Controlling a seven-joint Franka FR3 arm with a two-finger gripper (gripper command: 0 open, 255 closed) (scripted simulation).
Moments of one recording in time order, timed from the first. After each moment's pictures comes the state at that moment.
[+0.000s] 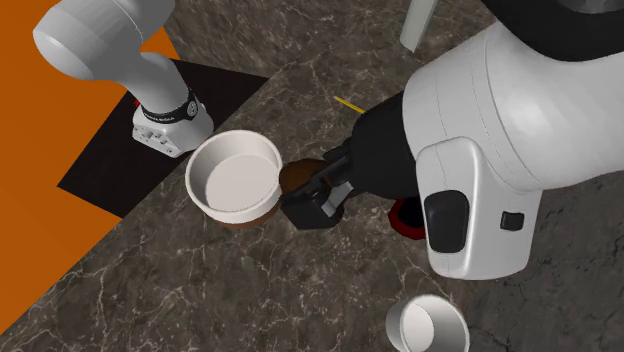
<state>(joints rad) -0.19 0.25 -0.24 -1.52 -0.14 1.20 0.01</state>
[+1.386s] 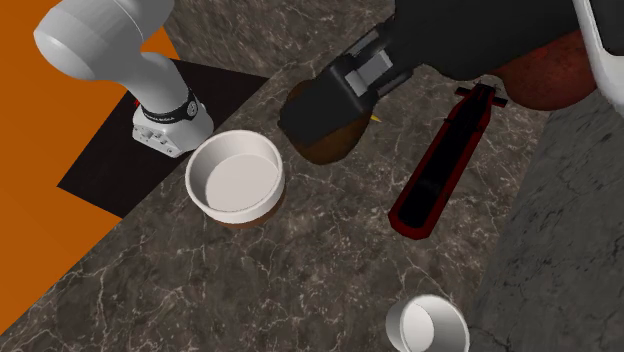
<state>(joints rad) -0.16 0.28 -0.23 -1.22 -0.14 0.93 0.01</state>
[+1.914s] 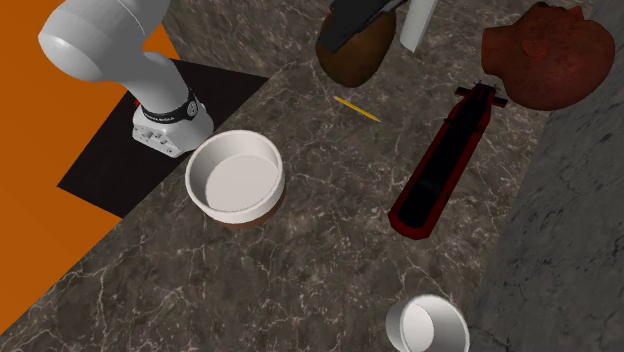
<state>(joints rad) -0.05 0.19 -0.16 -1.33 -0.05 0.93 0.23</state>
